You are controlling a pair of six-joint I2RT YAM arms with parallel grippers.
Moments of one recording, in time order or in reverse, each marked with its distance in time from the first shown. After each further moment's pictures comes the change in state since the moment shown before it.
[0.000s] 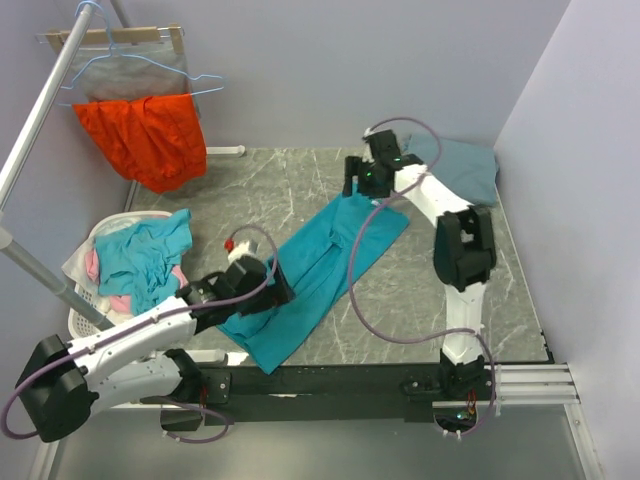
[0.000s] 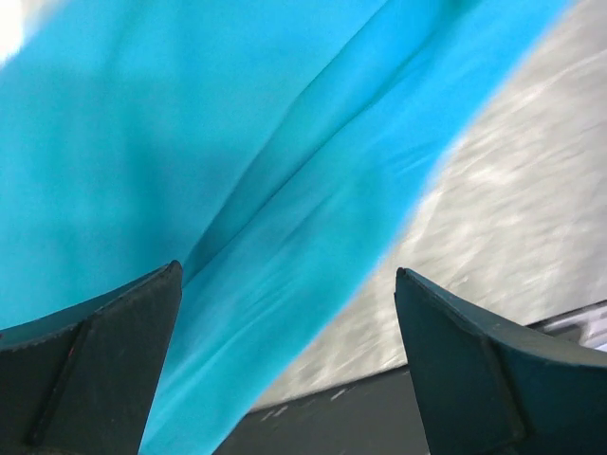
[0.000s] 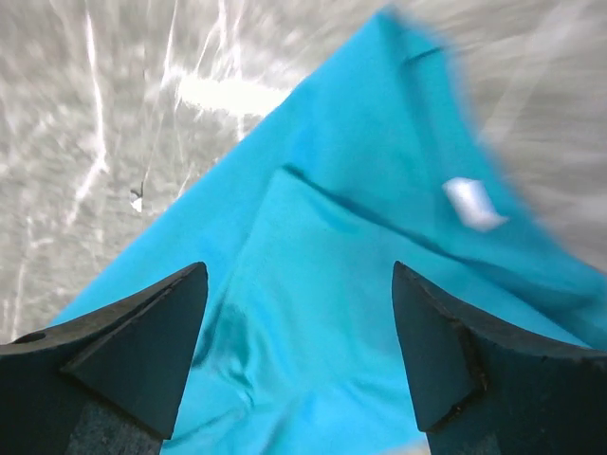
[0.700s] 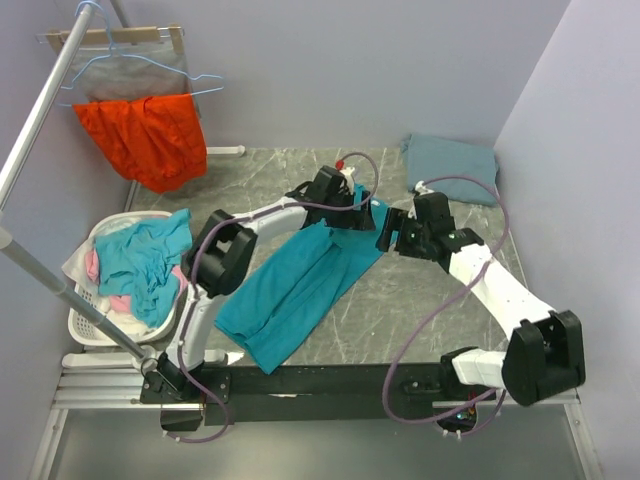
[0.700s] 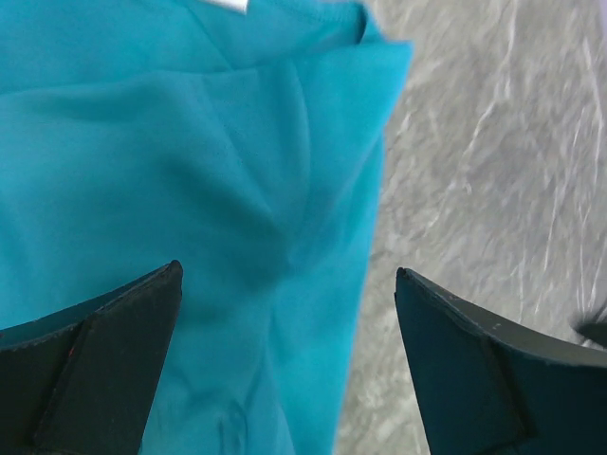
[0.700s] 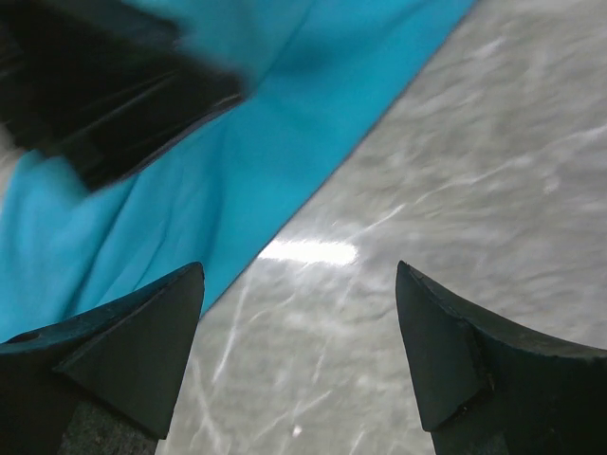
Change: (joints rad) left arm 0.134 1.187 1.128 0.249 0.437 0.540; right arm -0.043 -0.819 -0.853 0.095 0.081 0.142
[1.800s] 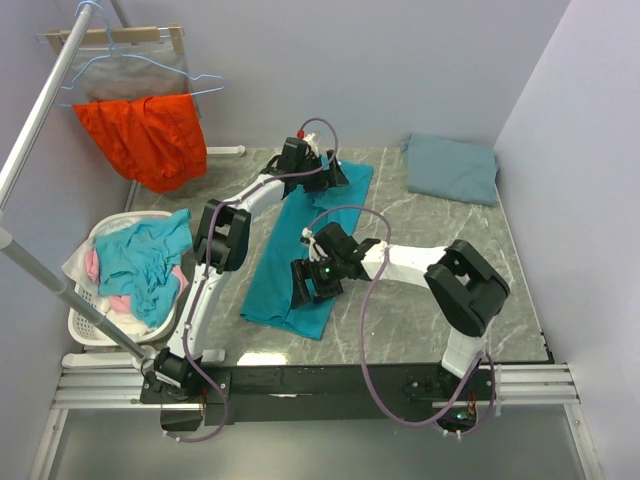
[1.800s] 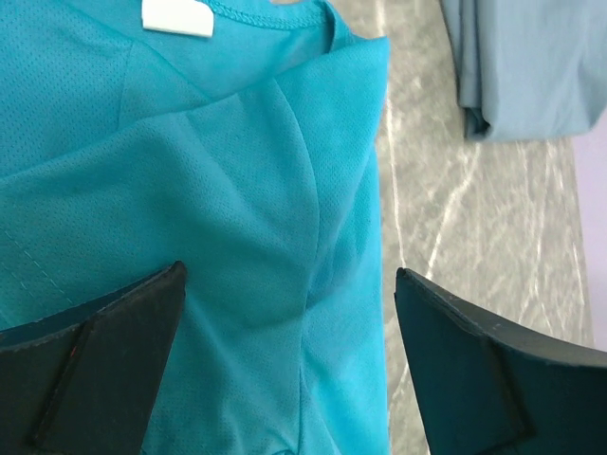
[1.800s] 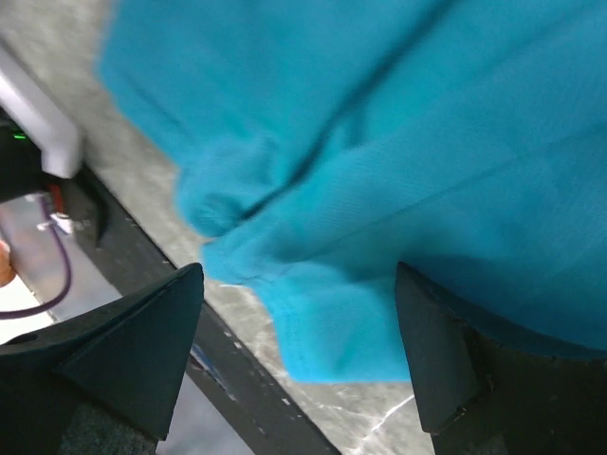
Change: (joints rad) left arm 0.259 0.409 0.491 0.027 0.140 -0.080; right arm 0.511 0.481 0.108 0.220 -0.435 0.068
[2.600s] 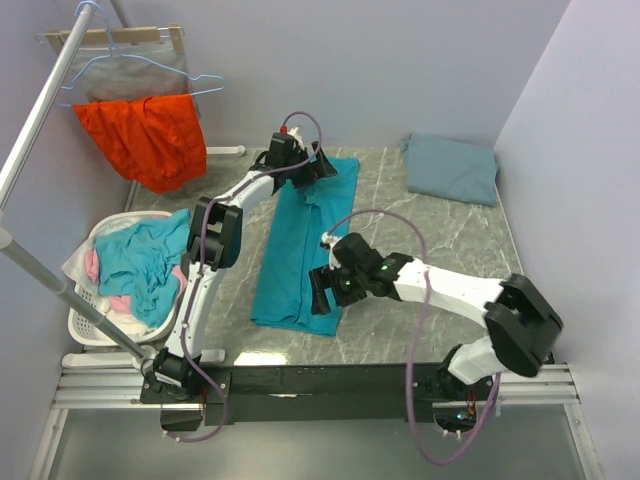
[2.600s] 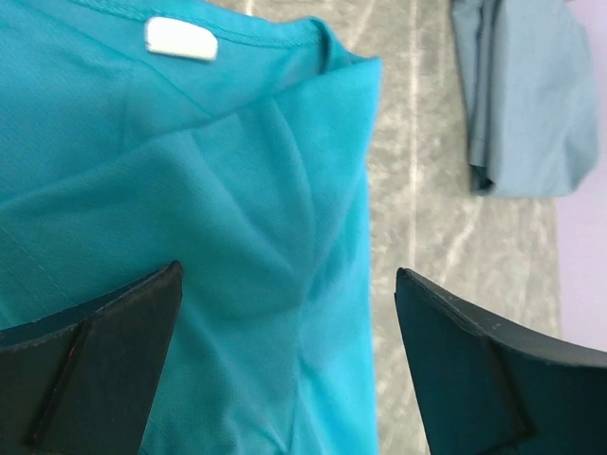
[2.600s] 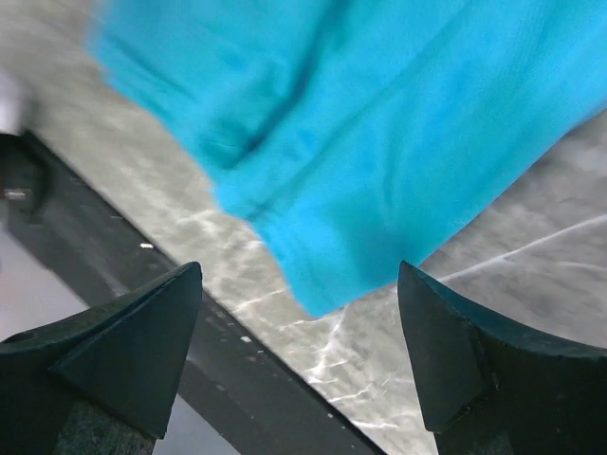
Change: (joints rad) left arm 0.052 -0.008 0.001 0.023 -0.038 -0.086; right arm 0.047 -0.296 -0.186 -0.091 0.219 -0.030
